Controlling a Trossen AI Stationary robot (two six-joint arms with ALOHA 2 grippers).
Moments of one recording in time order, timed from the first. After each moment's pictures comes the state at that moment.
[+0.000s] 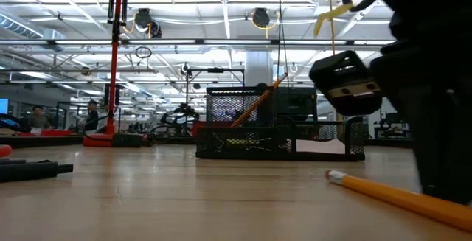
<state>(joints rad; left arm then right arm) -0.67 1.80 1.38 -0.09 -0.92 -0.30 0.58 1.95 0.98 -0.03 0.05 0.04</state>
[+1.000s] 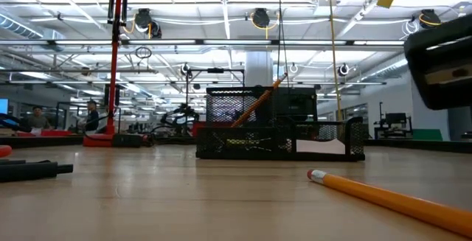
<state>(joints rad) -0.73 1.80 1.38 0.01 -0.82 0.07 0.73 1.88 0.98 -0.01 -0.14 0.07</state>
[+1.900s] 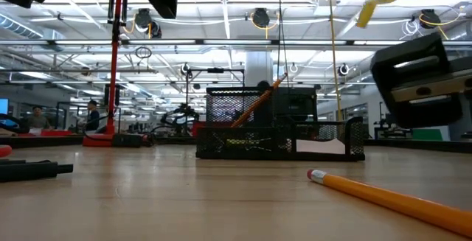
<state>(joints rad) -0.56 1.78 0.74 1.06 -0.45 0.02 0.70 1.94 0.96 0.17 -0.14 0.06</state>
